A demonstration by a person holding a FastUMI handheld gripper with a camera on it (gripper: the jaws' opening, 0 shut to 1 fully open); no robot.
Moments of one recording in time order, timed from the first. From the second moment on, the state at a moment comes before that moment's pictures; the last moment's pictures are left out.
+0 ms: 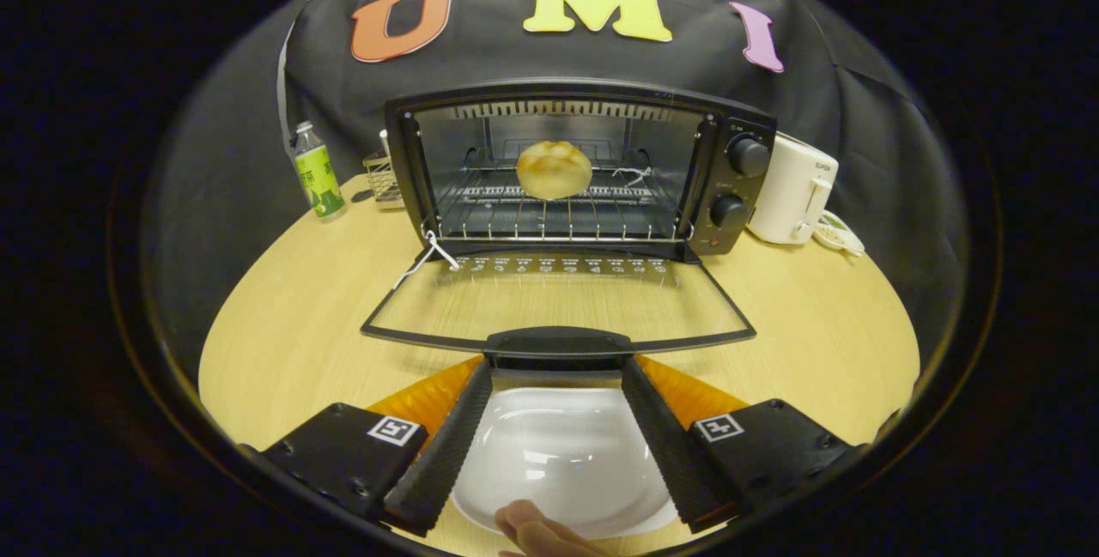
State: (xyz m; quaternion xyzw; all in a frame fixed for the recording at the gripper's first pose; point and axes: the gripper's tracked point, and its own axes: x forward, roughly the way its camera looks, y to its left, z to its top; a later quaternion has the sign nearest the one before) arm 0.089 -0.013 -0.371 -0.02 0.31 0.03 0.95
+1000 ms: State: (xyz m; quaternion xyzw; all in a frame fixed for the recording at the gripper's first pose) arm 0.120 -0.005 -0.289 -0.03 0.17 0.02 0.98
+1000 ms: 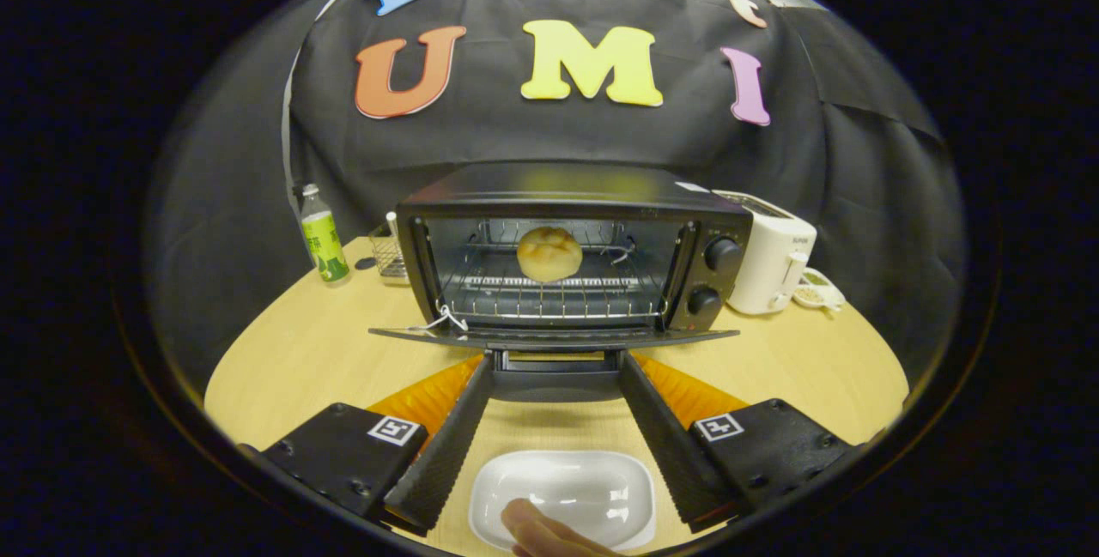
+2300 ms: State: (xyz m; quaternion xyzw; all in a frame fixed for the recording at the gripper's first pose) arm -0.012 -0.045 -0.057 -0.02 -0.02 0.05 1.00
